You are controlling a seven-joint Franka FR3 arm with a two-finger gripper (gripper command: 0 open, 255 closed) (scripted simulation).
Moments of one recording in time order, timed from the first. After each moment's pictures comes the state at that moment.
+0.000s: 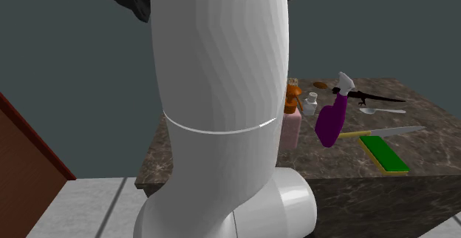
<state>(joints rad) 0.18 0.11 -0.04 -2.05 -0.11 2.77 0.17</state>
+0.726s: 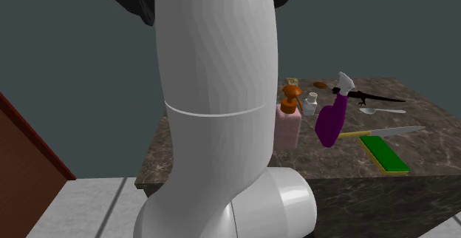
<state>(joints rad) 0.19 0.20 -0.05 -2.10 -0.14 2.90 0.20</state>
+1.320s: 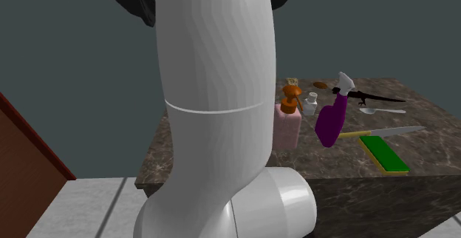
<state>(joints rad) 0.19 0.22 -0.06 -2.11 -0.15 2.93 0.21</state>
